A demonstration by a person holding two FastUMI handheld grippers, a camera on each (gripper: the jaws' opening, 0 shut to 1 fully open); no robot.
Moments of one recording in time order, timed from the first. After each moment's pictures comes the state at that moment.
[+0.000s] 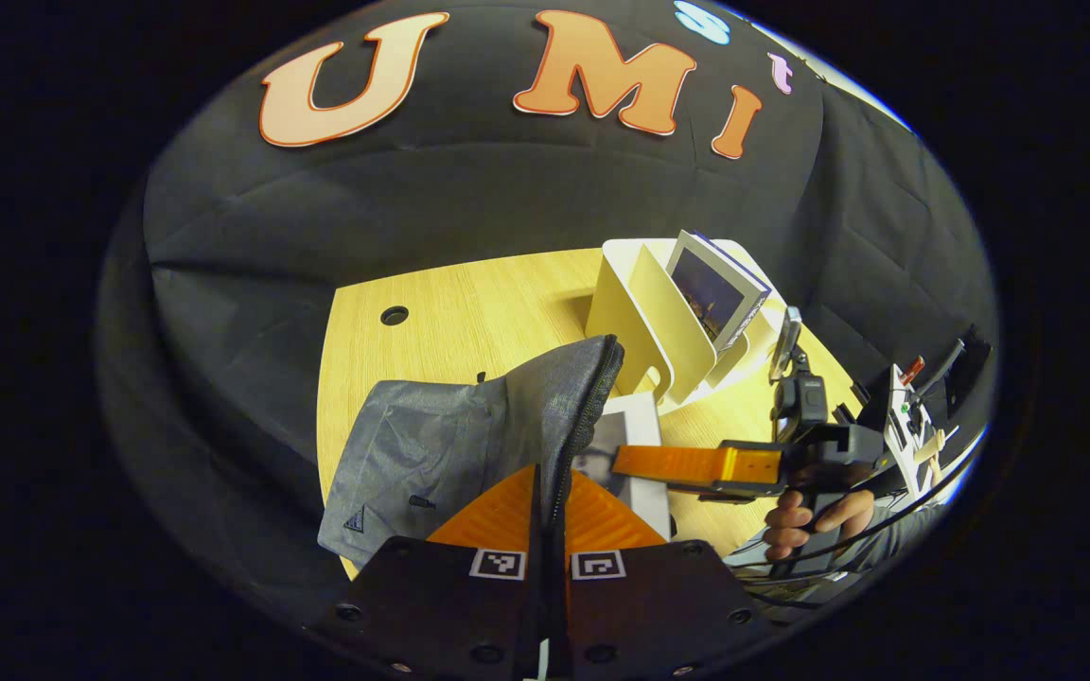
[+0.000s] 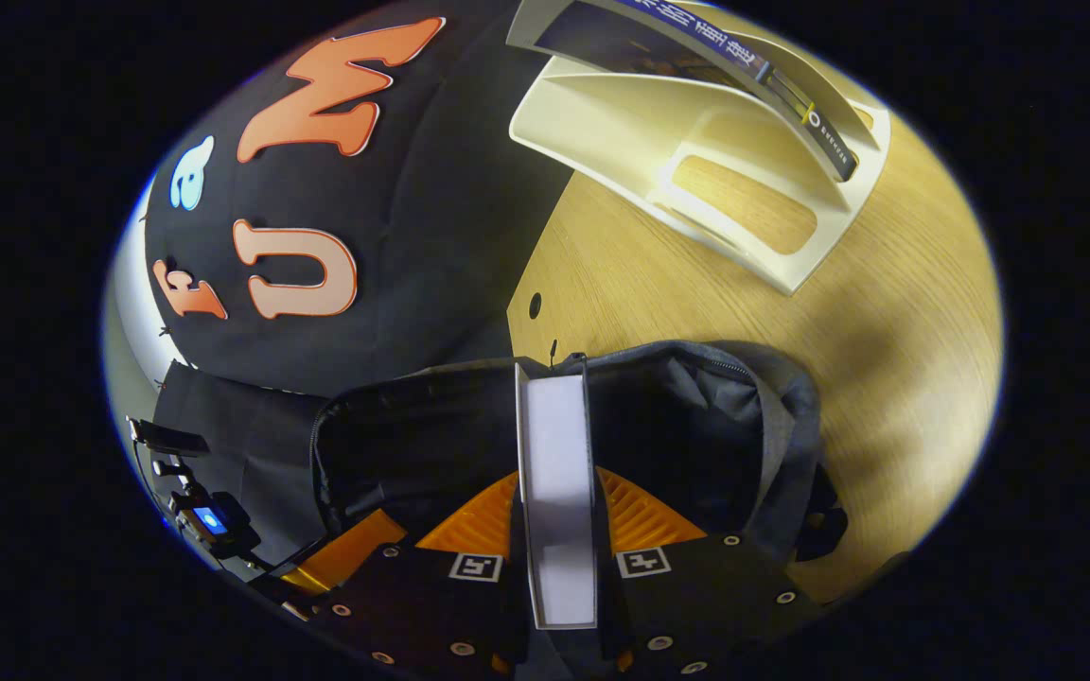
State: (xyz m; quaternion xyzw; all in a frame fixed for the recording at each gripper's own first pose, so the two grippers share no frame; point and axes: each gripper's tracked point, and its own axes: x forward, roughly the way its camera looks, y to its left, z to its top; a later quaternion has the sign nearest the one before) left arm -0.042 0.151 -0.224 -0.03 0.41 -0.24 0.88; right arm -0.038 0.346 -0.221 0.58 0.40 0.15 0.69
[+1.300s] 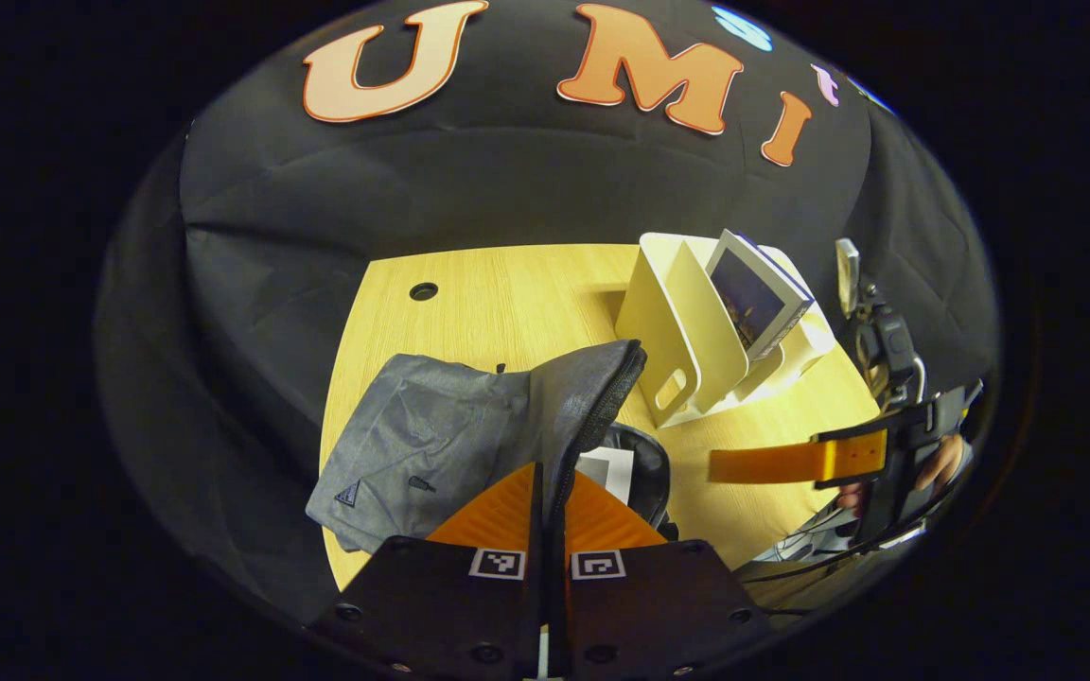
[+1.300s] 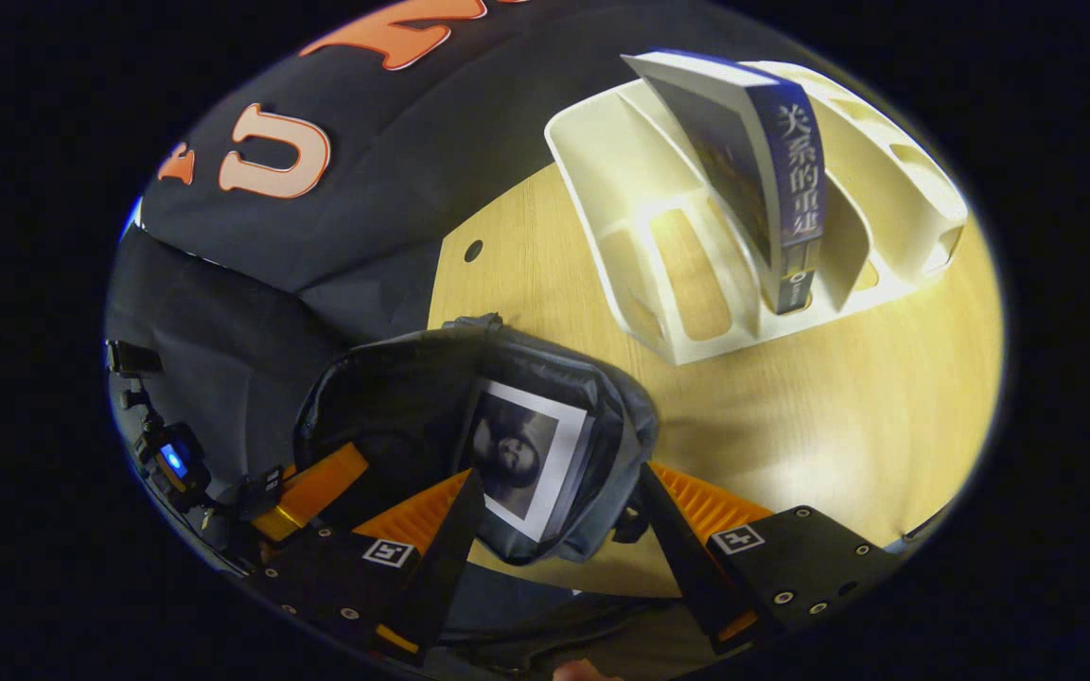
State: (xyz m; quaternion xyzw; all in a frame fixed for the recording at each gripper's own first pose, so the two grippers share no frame) left arm -0.045 0.141 -0.248 -0.05 0.44 -0.16 0.88; right arm -0.068 0.232 -0.216 0.33 0.54 0.16 0.76
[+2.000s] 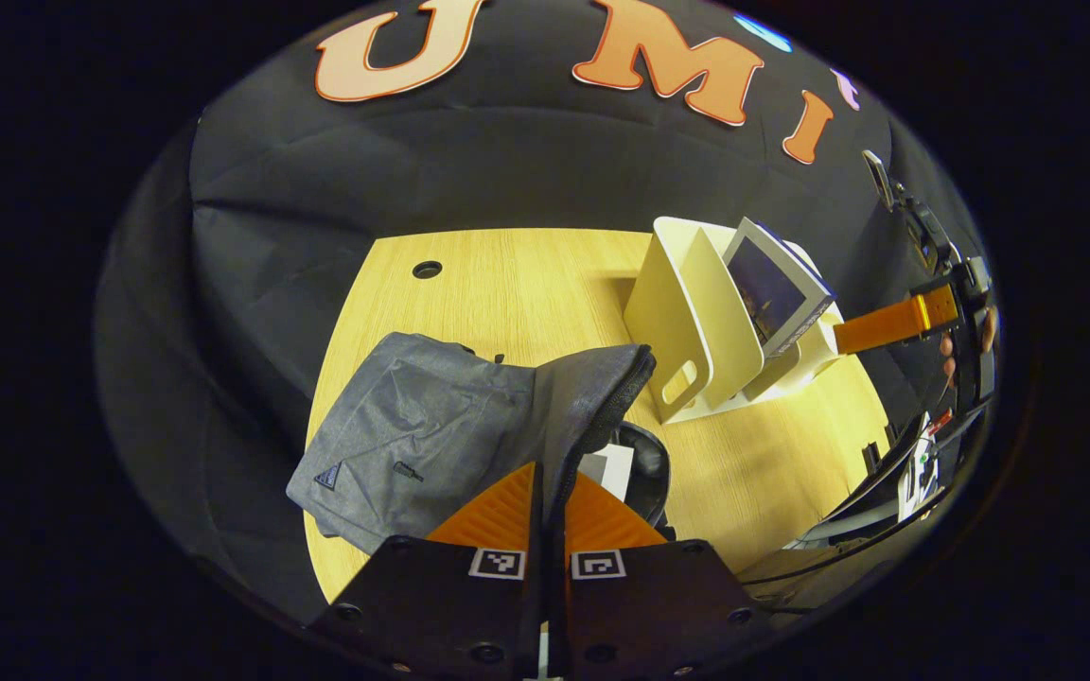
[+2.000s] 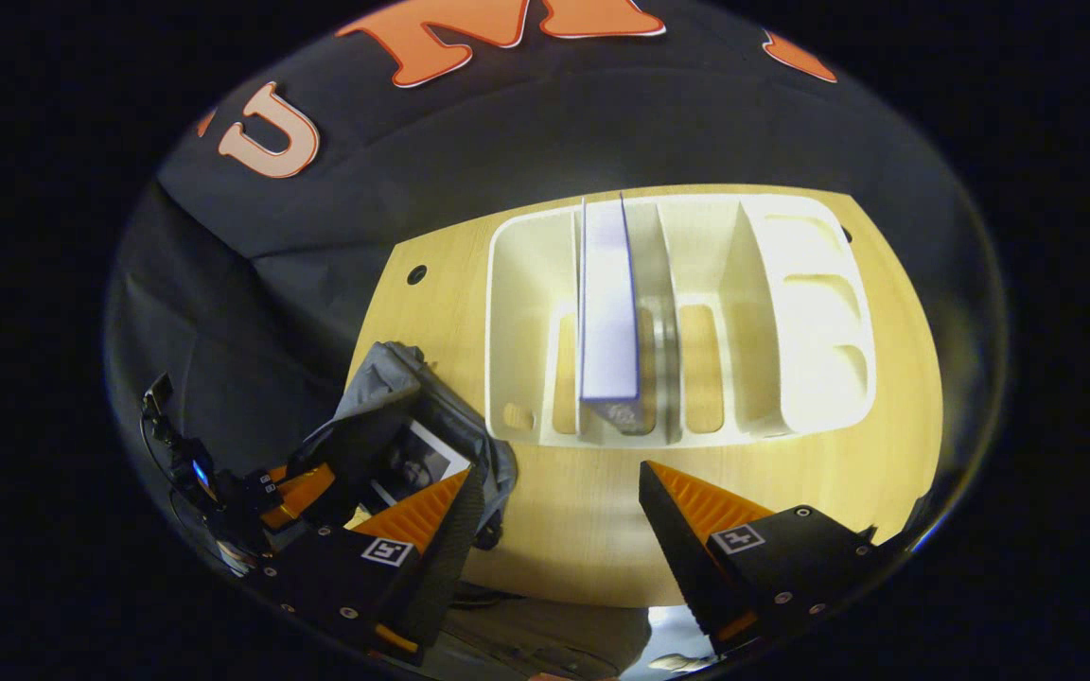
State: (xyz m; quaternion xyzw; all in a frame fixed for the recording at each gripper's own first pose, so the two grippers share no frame) left arm -0.045 0.130 -0.271 -0.07 0.46 -0.14 0.88; right arm 0.007 0.090 -0.170 0.16 0.55 0.12 0.81
